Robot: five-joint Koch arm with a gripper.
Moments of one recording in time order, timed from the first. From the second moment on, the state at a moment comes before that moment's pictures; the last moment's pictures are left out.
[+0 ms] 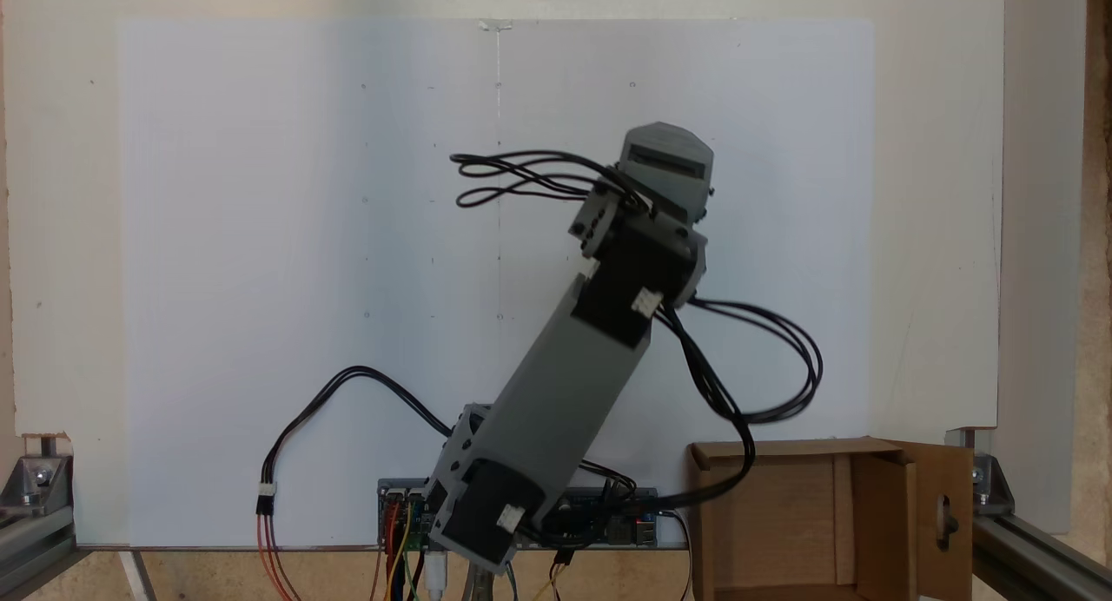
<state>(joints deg) 31.0 86.1 62.7 62.3 -16.1</state>
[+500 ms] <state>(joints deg) 71.6 91.1 62.6 64.0 -17.0</state>
